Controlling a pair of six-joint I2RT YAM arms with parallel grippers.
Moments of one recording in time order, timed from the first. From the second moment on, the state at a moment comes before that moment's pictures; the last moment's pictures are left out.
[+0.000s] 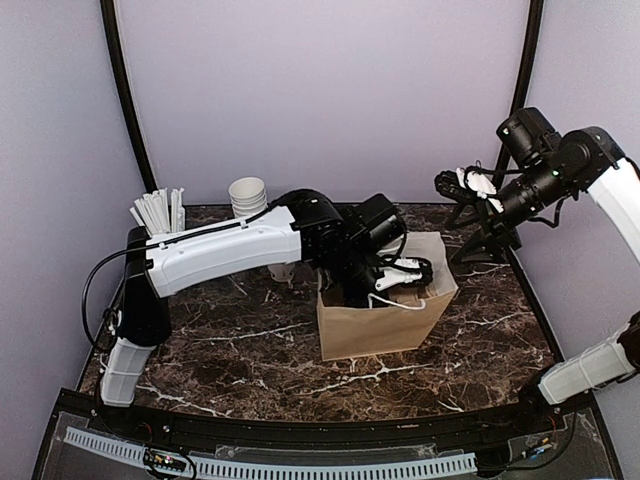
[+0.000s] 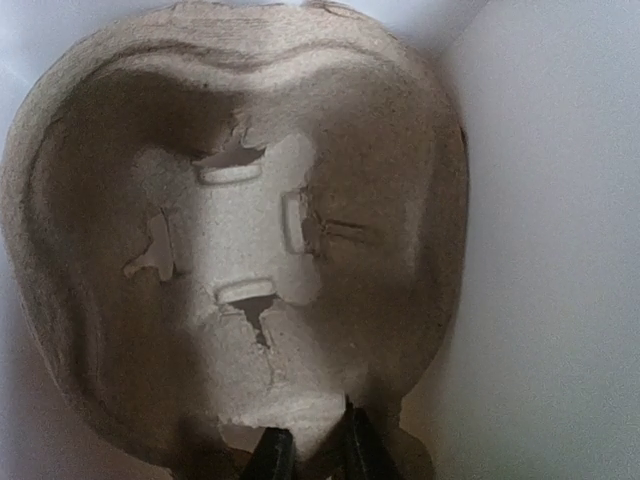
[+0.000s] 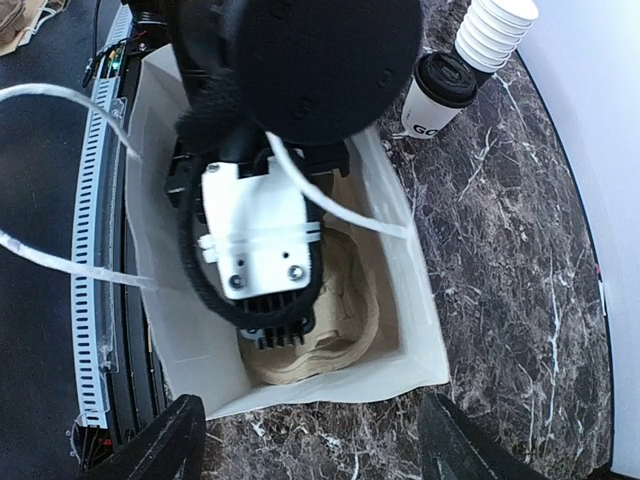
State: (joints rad) left arm -1.16 2.20 2.22 -1.10 0.07 0.35; right arm 0.51 1.31 1.70 -1.45 -0.50 -0.86
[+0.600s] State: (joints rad) left arm -1.10 2.28 2.19 -1.13 0.28 0.33; right arm 0.56 1.29 1.64 -1.45 -0.59 -0.87
